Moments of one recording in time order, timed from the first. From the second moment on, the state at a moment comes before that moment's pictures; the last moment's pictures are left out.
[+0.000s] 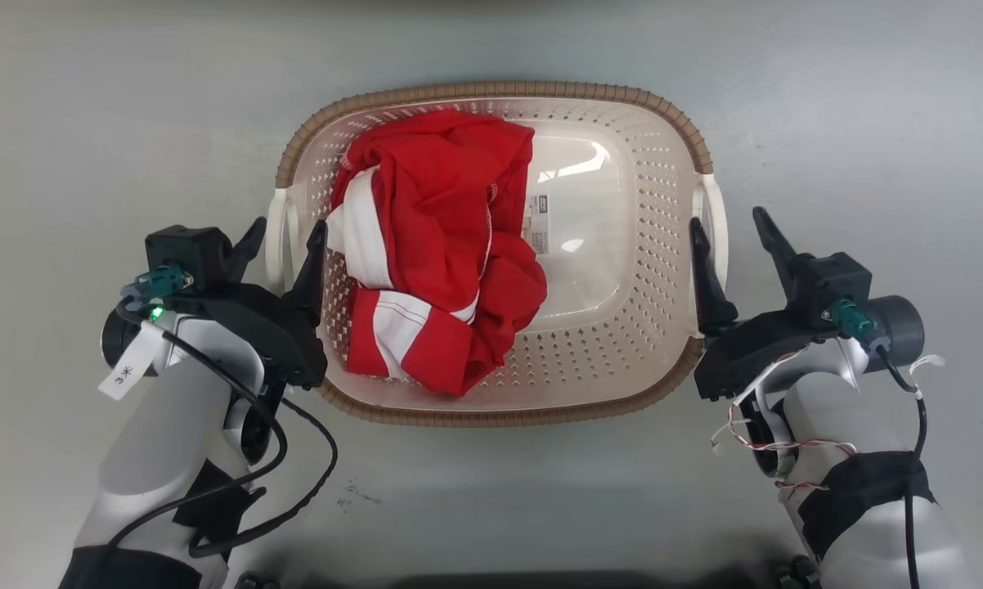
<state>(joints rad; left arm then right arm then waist) -0.74 0.12 -0.30 0.81 -0.50 -0.12 -0.11 -0.67 -0.08 0.30 0.67 0.20 -0.04 -0.25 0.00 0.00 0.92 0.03</state>
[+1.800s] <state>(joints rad) -0.79 0.02 -0.45 1.19 -0.69 -0.13 0.01 -0.75 -0.04 0.36 1.17 0.29 0.07 -0.17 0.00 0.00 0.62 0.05</state>
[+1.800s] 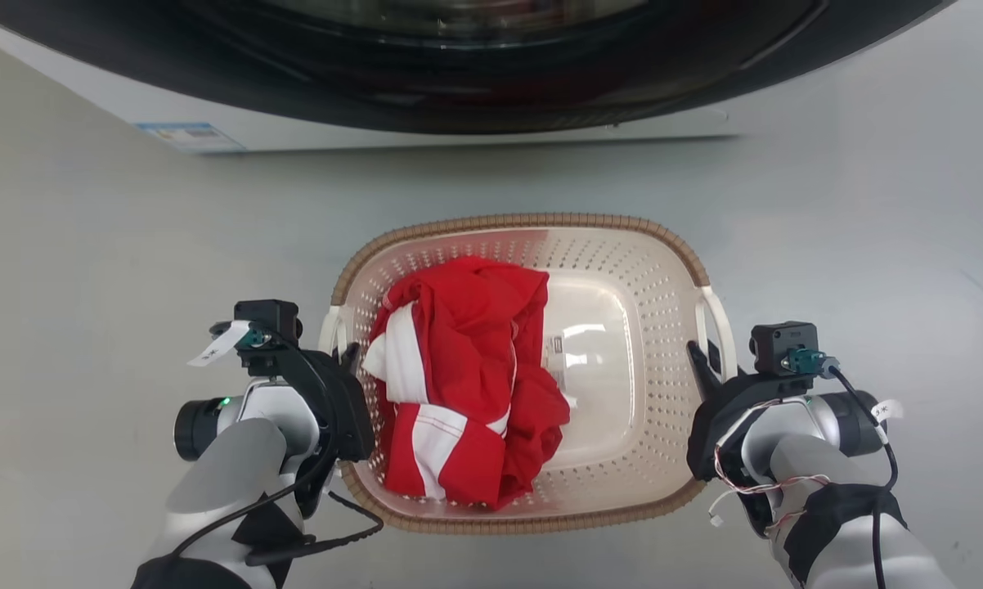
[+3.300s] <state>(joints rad) -0.61 0.03 -0.50 1.25 -0.84 -0.13 0.34 -0.57 -0.03 0.54 1.20 0.57 0.12 0.13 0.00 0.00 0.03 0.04</state>
